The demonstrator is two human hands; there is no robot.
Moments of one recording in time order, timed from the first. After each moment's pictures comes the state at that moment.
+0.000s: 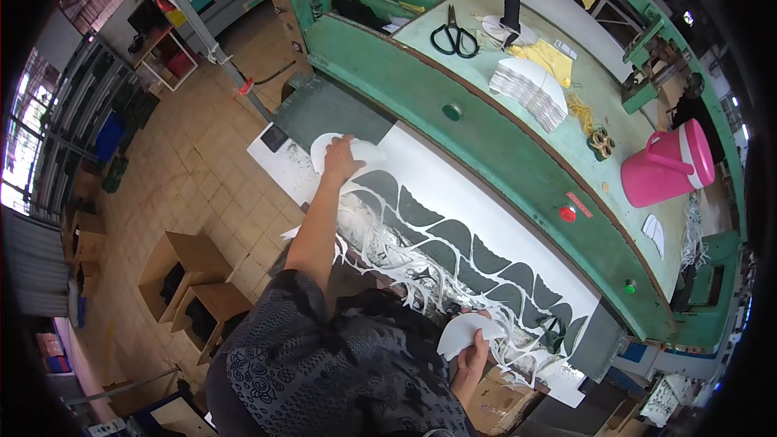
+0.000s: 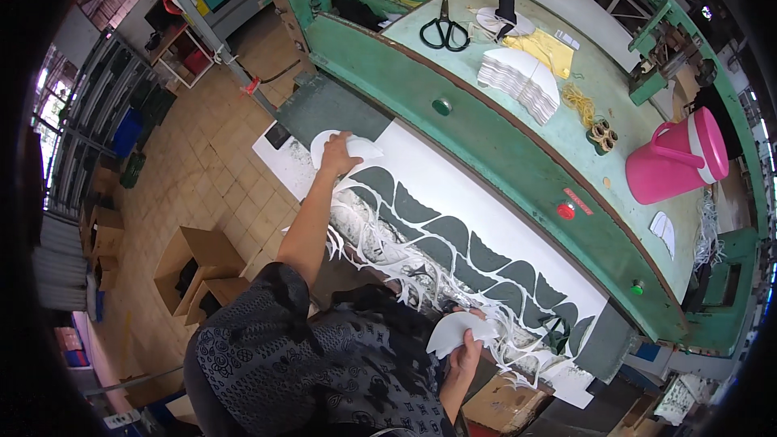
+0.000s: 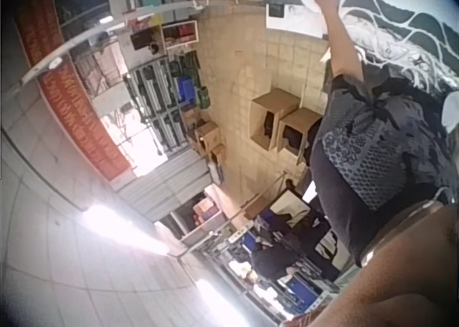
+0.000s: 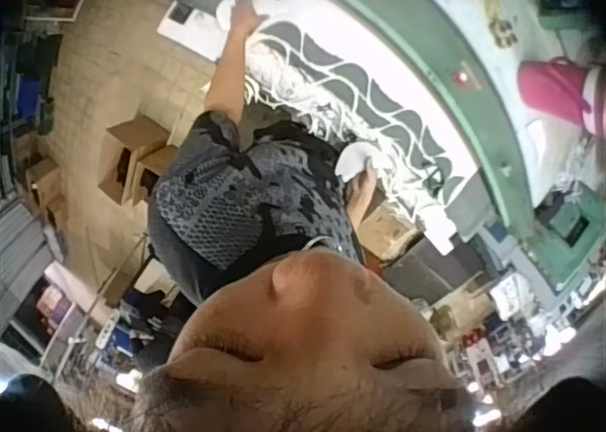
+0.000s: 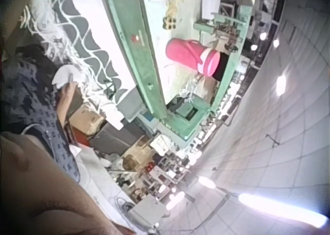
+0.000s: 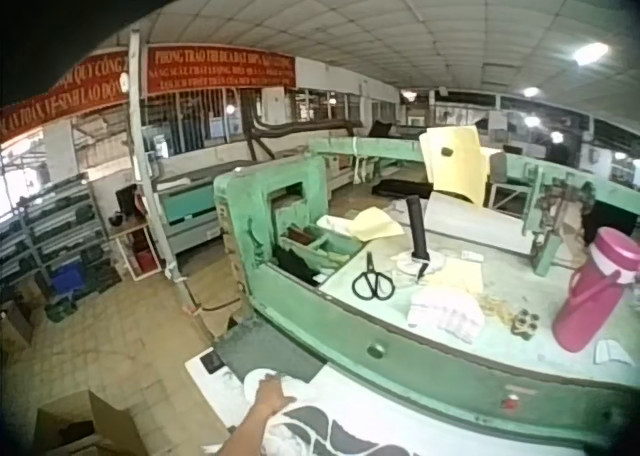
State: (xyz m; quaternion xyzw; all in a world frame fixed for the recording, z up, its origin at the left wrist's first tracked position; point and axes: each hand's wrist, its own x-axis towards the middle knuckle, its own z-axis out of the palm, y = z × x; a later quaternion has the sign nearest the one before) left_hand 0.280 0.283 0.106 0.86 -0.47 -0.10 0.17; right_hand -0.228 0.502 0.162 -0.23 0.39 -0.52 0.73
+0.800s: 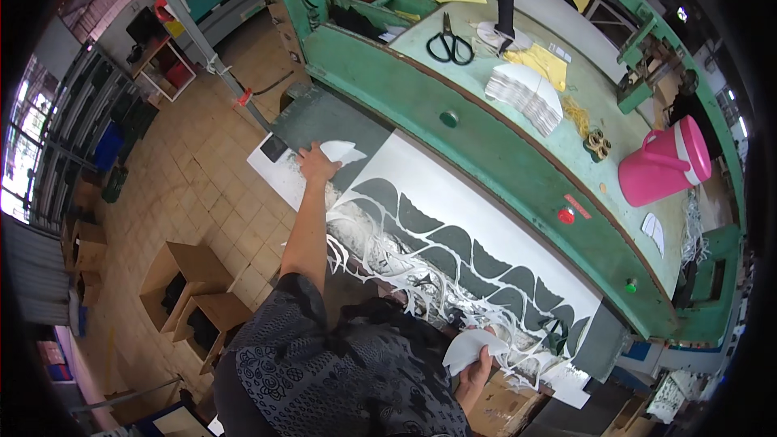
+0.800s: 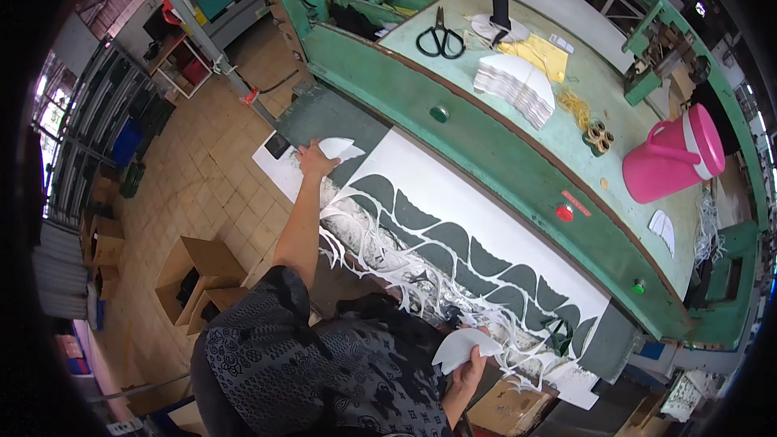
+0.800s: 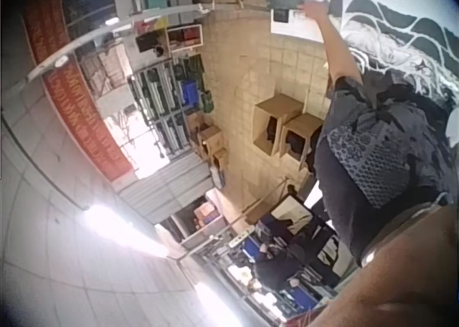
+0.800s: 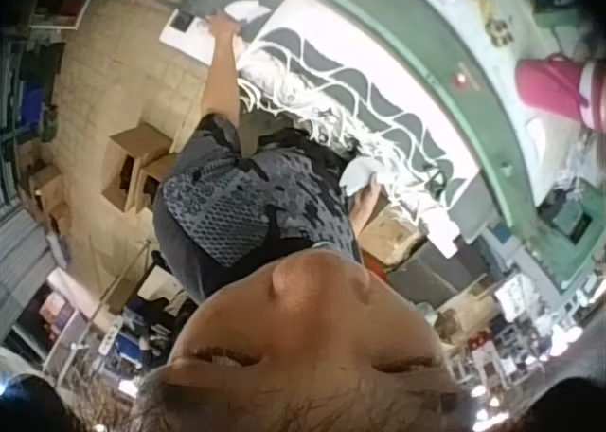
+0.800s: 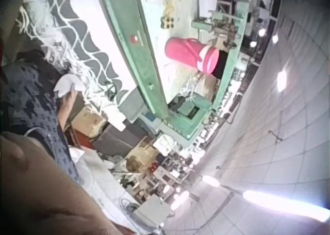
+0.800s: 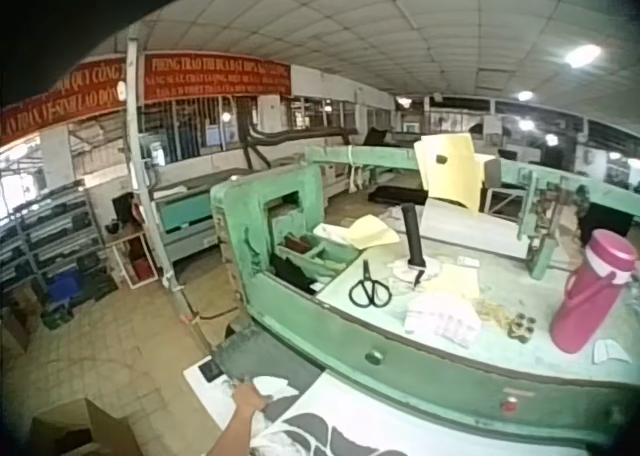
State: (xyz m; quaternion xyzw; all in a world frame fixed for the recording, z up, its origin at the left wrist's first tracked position) left_hand 0.316 0.294 0.118 0.95 -0.26 -0.11 0.13; right_hand -0.247 0.533 0.155 -0.15 0.41 -0.56 0.70
